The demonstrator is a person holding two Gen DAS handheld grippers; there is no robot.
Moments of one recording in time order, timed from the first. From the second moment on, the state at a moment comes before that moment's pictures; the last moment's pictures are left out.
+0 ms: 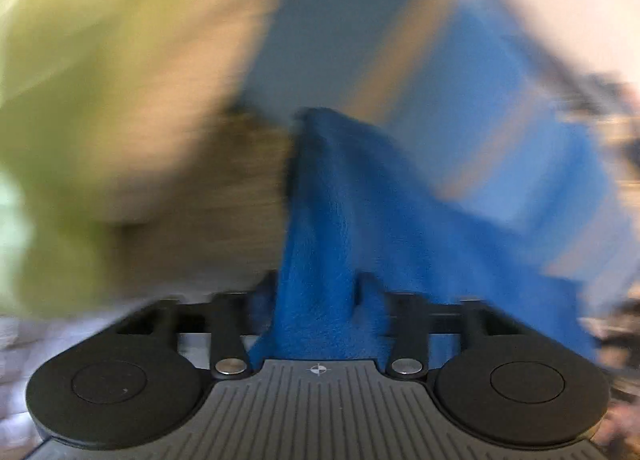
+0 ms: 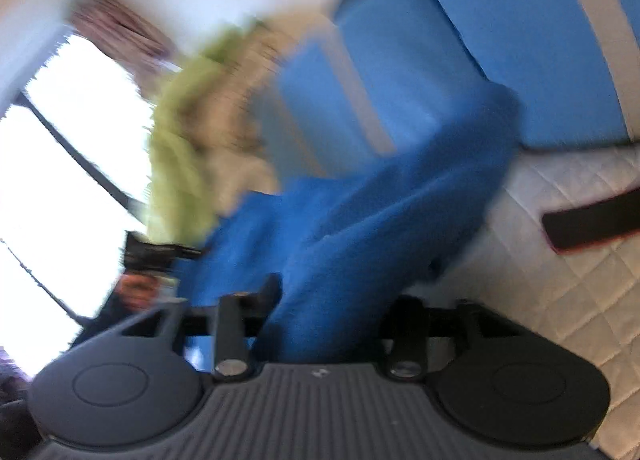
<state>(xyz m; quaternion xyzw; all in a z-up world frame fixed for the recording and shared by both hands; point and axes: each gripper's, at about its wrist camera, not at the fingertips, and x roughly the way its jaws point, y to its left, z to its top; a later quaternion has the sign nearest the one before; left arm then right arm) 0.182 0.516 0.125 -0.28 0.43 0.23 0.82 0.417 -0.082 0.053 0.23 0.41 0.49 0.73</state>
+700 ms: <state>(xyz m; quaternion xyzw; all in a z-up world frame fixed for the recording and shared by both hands) 0.152 0.446 0.136 -0.18 0.40 0.33 0.83 0.380 -0.097 0.052 0.14 0.44 0.36 0.81</state>
